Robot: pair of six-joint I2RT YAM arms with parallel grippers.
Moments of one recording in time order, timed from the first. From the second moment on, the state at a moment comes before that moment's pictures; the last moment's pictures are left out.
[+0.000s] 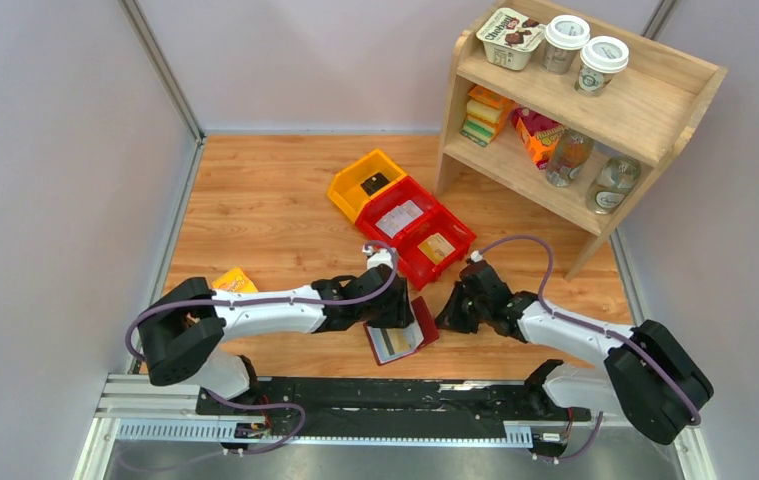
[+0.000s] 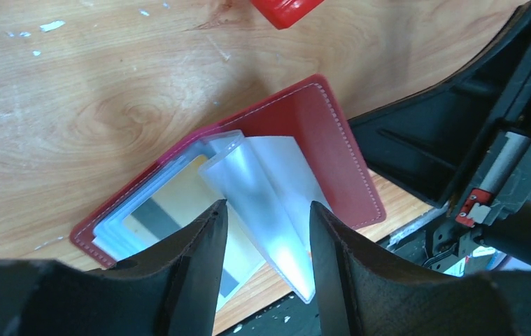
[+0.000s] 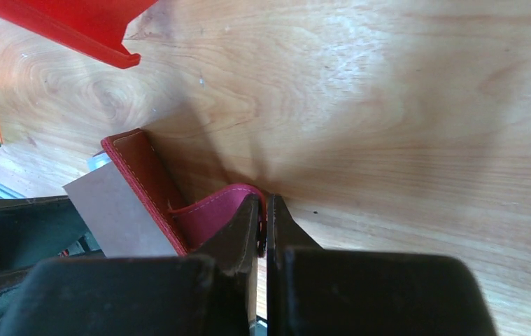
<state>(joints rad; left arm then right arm) -1.10 1.48 0.79 -0.16 -0.14 -0.96 0.67 1.18 0.41 -0.16 -0.15 0.98</state>
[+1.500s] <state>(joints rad) -1.10 1.81 1.00 0.03 0.08 -0.90 0.68 0.51 0.46 -0.37 0.02 0.75</state>
